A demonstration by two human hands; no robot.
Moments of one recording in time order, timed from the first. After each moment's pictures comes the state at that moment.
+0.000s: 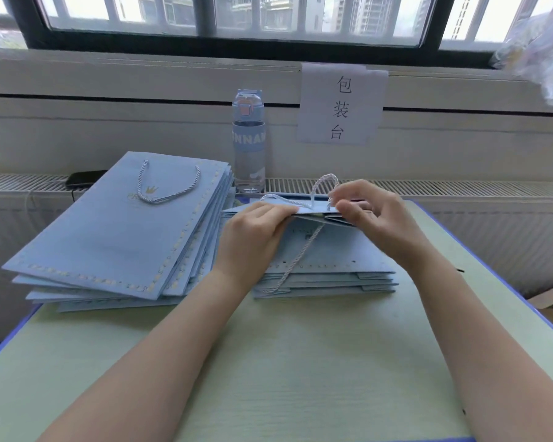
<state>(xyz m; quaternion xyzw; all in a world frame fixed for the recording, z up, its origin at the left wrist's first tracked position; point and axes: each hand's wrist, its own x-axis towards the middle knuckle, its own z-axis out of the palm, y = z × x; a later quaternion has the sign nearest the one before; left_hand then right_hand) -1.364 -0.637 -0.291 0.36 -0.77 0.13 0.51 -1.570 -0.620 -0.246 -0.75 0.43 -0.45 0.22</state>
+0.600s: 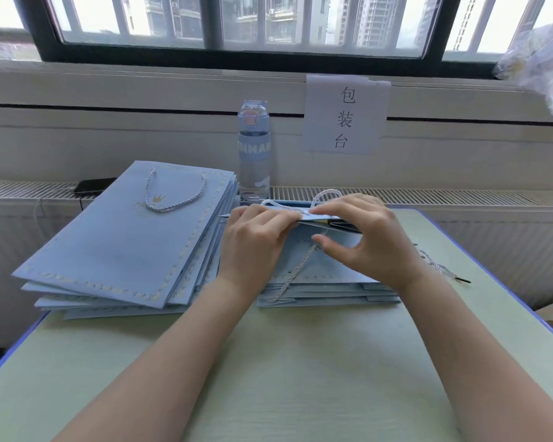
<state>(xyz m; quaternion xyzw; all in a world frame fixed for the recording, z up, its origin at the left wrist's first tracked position) -1.364 -0.640 -0.290 0.38 -0.73 0.22 0.52 -1.555 -0.627 -0.255 -0.84 0.33 -0.43 -0.09</state>
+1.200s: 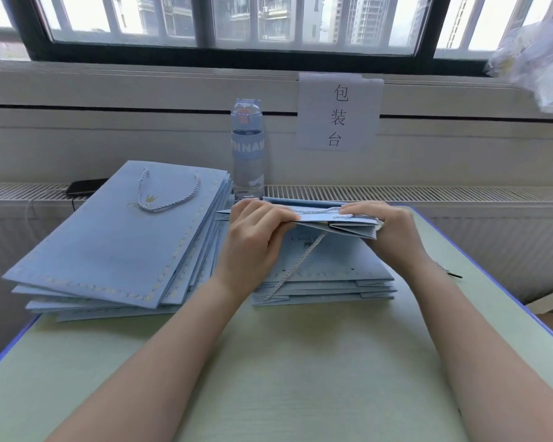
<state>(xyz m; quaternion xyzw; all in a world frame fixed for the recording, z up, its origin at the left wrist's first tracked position) -1.366 -0.641 -0.289 0.28 -0.75 0.17 0.57 -1.597 -0.654 -0.278 -0.76 0.45 -0.47 -0.02</state>
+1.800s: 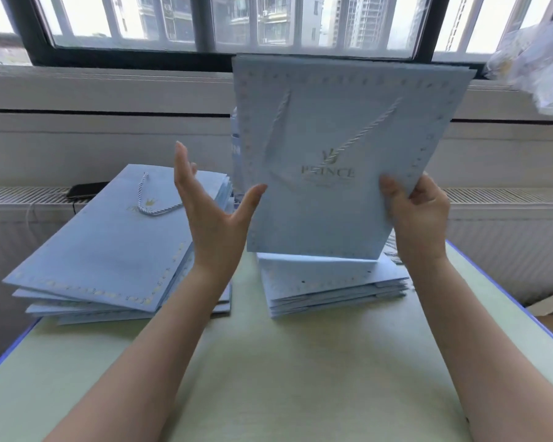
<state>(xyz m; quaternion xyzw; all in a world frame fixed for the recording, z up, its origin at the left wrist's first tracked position) -1.353 -0.631 -0.258 0.43 -0.56 -0.08 0.70 -1.578 -0.627 -0.240 -0.53 0.35 -0.74 0.23</state>
